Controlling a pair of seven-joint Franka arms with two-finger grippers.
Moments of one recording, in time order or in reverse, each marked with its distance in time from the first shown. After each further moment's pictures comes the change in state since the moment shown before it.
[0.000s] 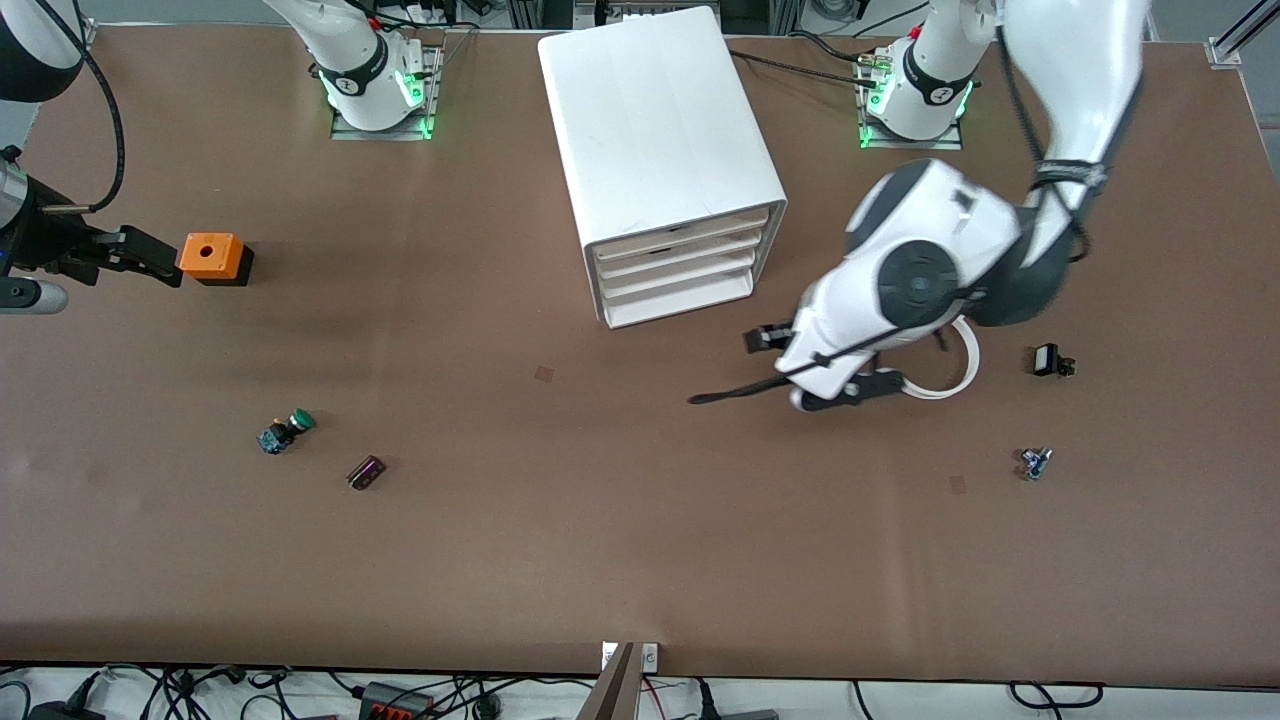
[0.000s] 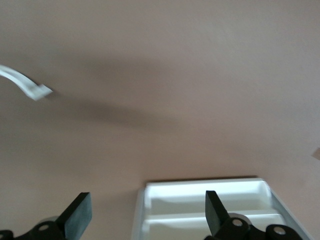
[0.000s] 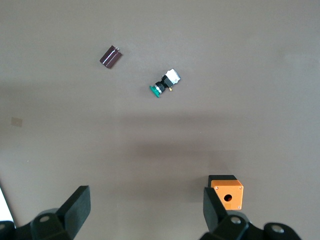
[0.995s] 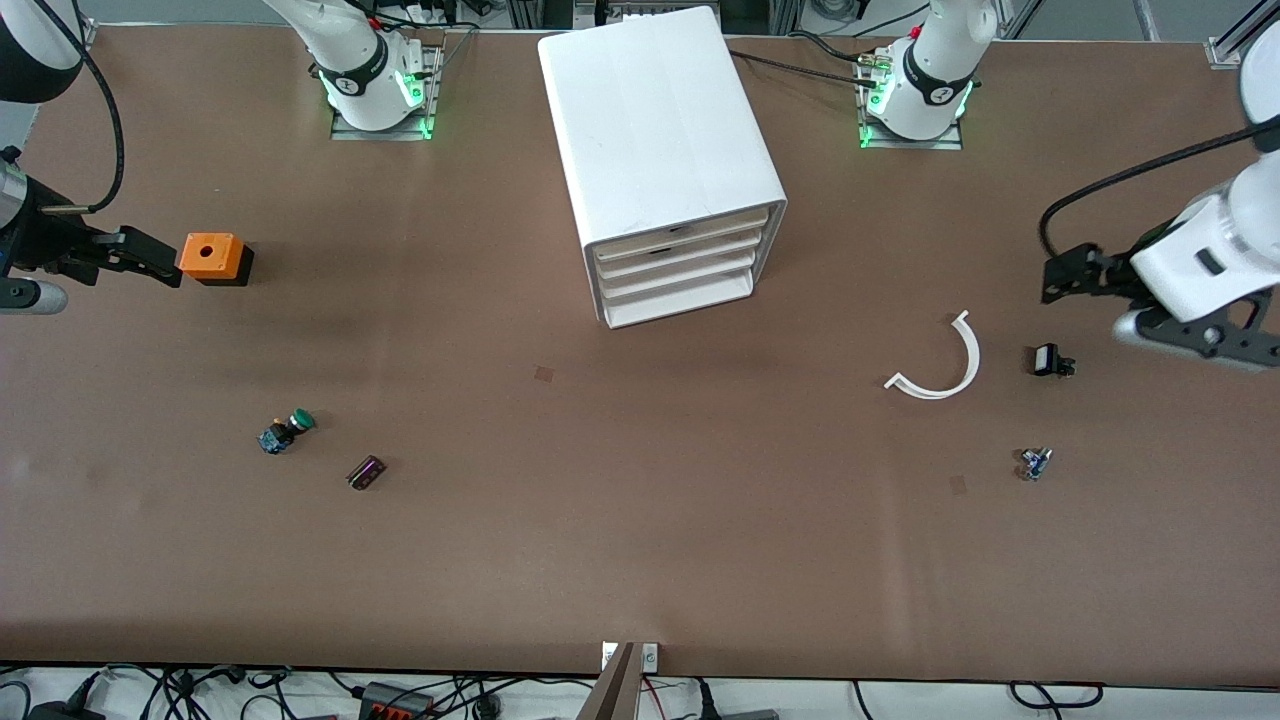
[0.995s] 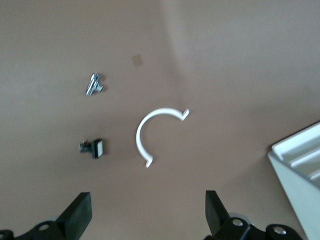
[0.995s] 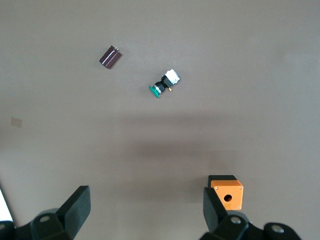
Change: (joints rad) left arm 0.090 -0.382 0.382 -0.091 -0.078 -0.173 0.866; right arm 0.000 0.000 -0.001 -0.002 0.000 0.004 0.000
